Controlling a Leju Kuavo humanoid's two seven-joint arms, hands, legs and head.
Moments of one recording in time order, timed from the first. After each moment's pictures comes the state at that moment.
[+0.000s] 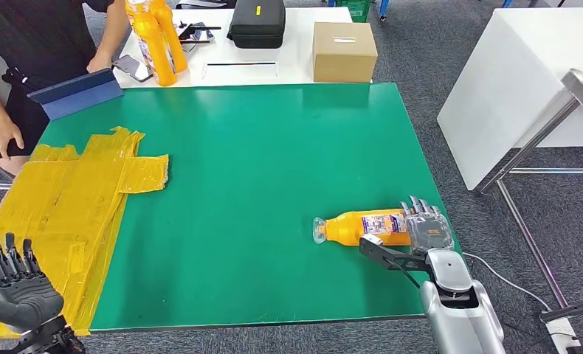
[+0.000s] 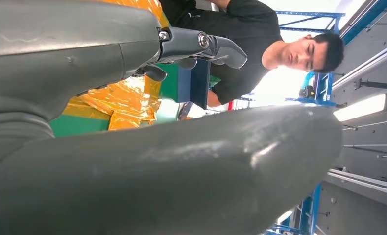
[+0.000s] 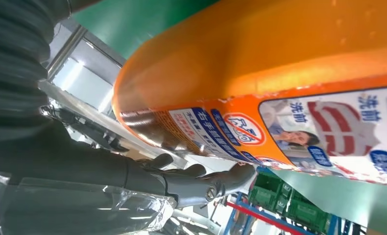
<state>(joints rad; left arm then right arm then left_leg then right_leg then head) 0.06 -0.21 0.40 -1.55 0.14 -0.17 -0.60 -0.21 -0.07 -0.07 -1.25 1.55 0.06 0.03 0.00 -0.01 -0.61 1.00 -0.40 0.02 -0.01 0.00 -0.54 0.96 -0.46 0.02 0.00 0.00</state>
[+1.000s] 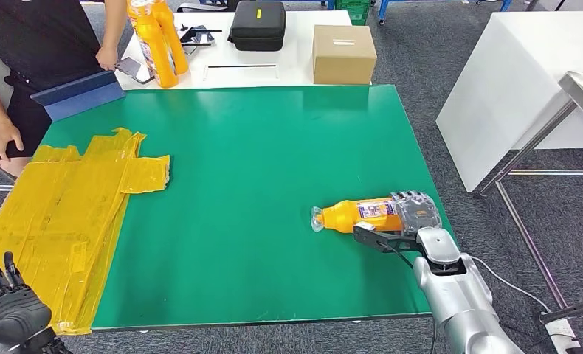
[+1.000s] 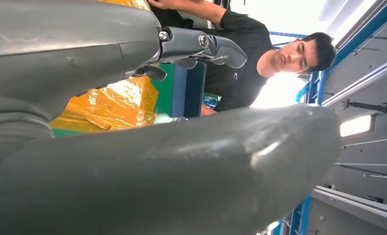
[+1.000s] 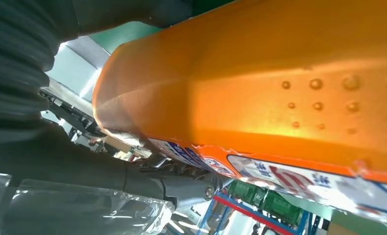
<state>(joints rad) 0.09 -0.26 0.47 -1.60 0.15 -0.19 -0.60 -0.44 -0.10 0.01 -0.87 1.55 -0.02 -0.03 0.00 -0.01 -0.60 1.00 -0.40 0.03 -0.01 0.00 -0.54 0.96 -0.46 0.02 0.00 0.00</state>
